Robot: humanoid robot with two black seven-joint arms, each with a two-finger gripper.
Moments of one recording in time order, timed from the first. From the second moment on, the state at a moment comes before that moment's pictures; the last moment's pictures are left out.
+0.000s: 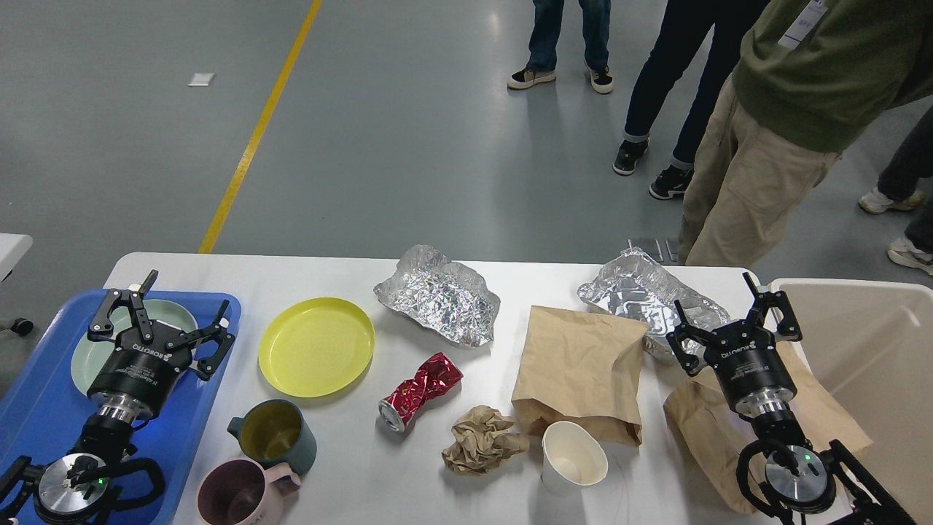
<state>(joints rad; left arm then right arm) -0.09 0.27 -1.43 -1.03 0.01 -0.48 0.01 0.12 -0.16 1.36 0.96 -0.23 0.40 0.20</state>
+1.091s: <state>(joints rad) -1.22 0.88 0.22 -0.98 0.00 -0.55 -0.02 0.12 -0.16 1.36 0.96 -0.23 0.40 0.20</state>
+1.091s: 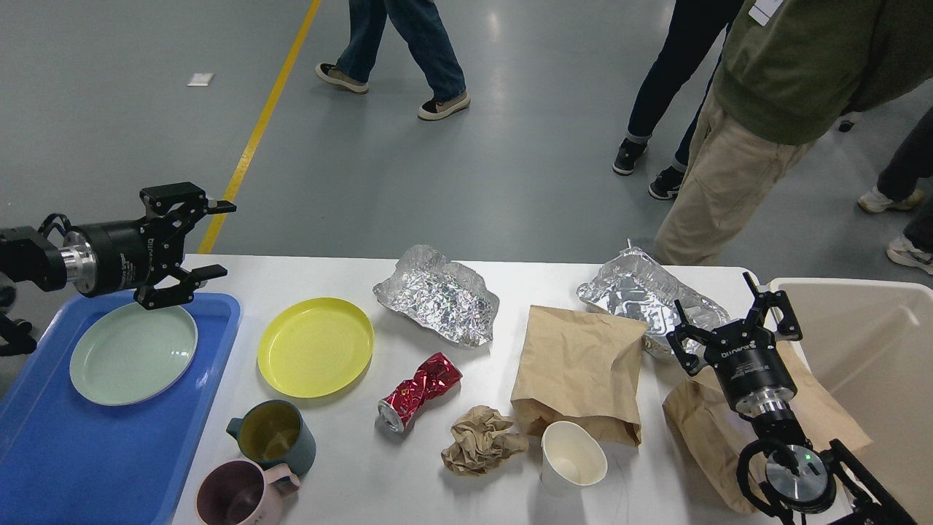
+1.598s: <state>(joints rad) -2.13 0.28 1.20 -1.22 0.00 -0.57 -0.01 0.12 -0.16 1.36 0.96 -0.23 0.40 0.20</state>
